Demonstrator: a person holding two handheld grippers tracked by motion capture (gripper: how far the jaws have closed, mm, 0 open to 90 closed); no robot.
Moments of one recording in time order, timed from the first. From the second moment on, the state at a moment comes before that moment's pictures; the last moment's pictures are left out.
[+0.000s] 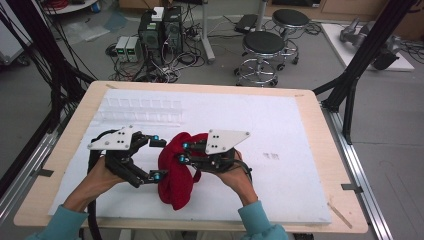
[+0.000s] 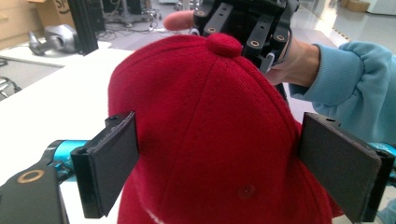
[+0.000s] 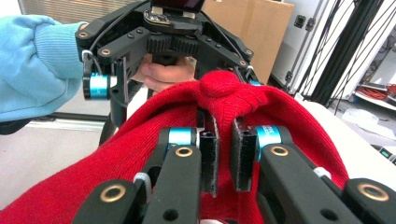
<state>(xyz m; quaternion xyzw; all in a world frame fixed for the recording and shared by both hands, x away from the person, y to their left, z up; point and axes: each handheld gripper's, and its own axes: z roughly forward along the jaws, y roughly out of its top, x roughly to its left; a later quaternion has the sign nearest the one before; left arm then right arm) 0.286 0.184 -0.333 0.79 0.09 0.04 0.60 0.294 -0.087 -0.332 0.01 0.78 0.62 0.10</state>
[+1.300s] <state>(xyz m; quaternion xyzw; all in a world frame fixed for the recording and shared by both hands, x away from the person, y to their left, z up) 0.279 0.181 -0.334 0.81 0.14 0.04 0.57 0.294 -0.084 -0.327 0.00 0.78 0.61 0.10</state>
